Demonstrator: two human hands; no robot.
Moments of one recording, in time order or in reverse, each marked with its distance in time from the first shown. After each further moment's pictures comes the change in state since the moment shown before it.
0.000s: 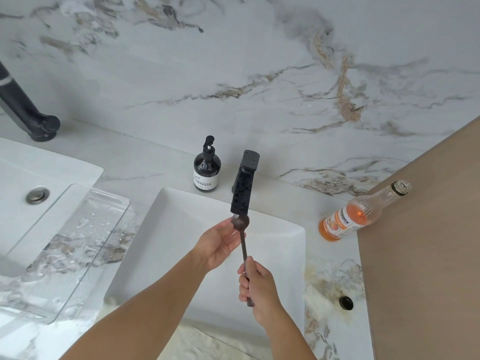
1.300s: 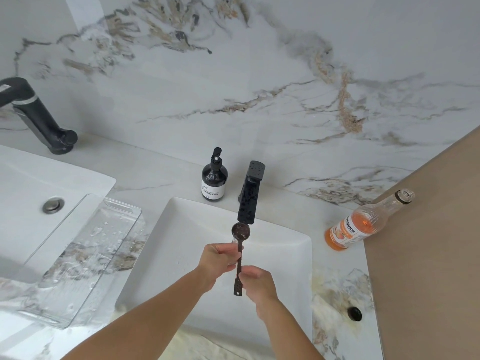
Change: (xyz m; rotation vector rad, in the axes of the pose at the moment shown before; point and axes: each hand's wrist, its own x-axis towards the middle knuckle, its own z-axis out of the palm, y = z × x) left_hand -0.022 -0.012 -0.020 0.540 0.189 0.124; right_hand 0.027 -0.001 0.016 -0.291 0.091 0.037
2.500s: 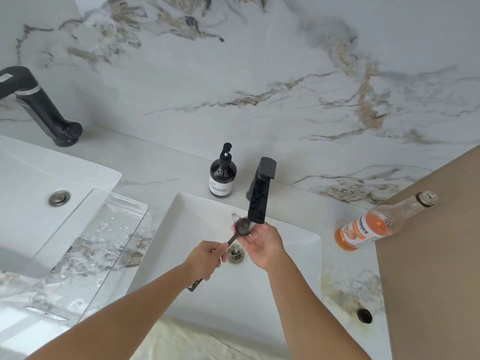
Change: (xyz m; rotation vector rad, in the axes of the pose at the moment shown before) left_hand -0.009 0.025 -0.047 0.573 -0.026 -0.010; right_hand 0.052 -0.079 0.004 0.876 -0.291 0.118
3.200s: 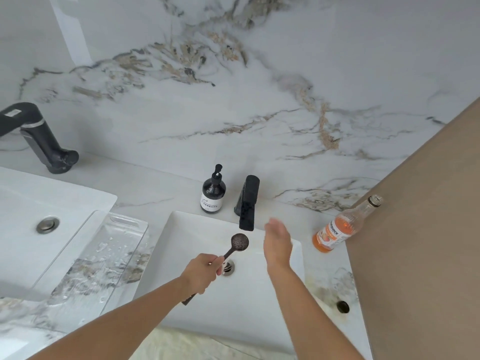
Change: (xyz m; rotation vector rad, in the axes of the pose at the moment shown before) left_hand -0.044 0.013 -0.011 0.106 -0.048 0.089; right_hand -0.080 -0.014 0.014 -0.676 0.458 -0.630
